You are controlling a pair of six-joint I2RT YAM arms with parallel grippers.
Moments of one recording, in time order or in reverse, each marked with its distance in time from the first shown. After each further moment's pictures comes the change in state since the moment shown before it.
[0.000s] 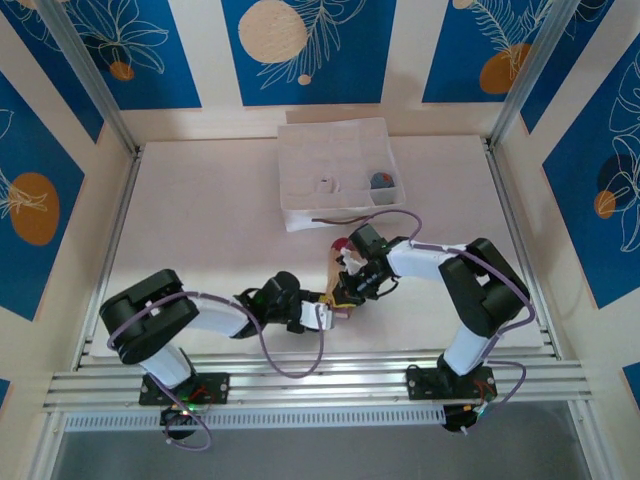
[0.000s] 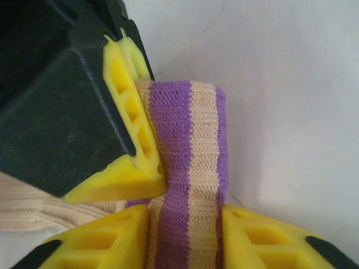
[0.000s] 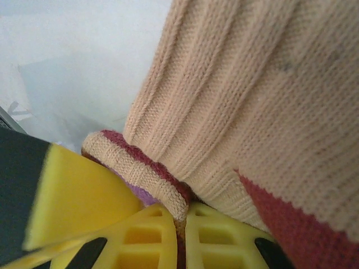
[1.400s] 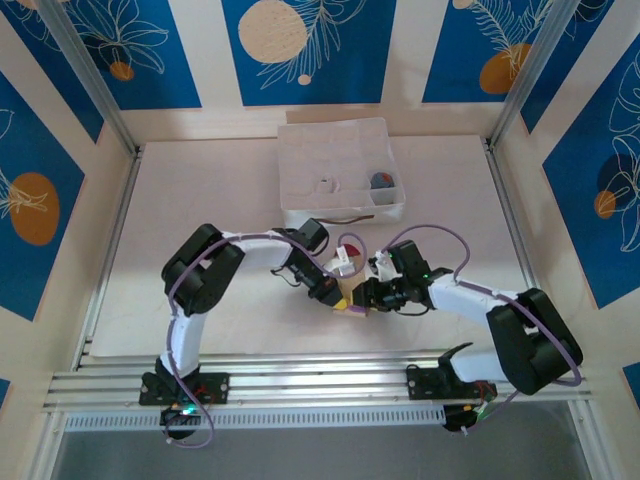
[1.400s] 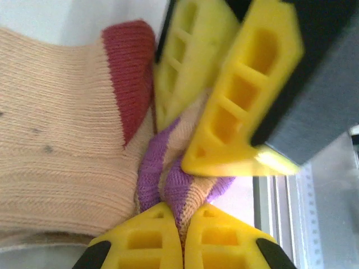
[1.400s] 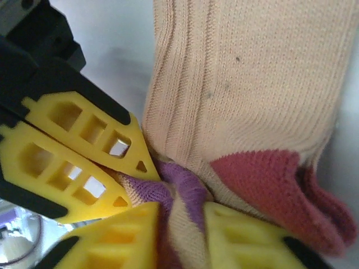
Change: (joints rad) left arm 0.231 0.429 0.756 -0.973 0.753 -0.520; right arm -0.134 -0.364 -0.344 0.265 0.031 0.094
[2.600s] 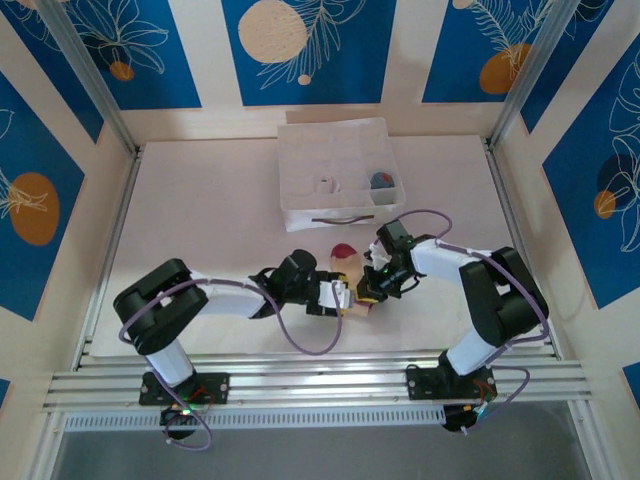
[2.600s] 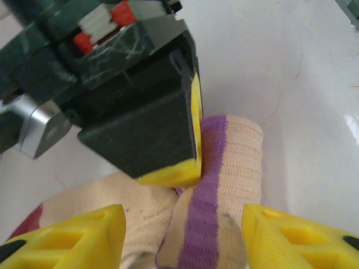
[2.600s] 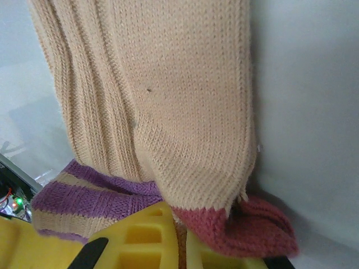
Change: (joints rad) left arm -0.206 -0.360 -0.517 0.843 -0.612 0.459; right arm -0.041 0.268 0.286 -0.358 0.029 -0.116
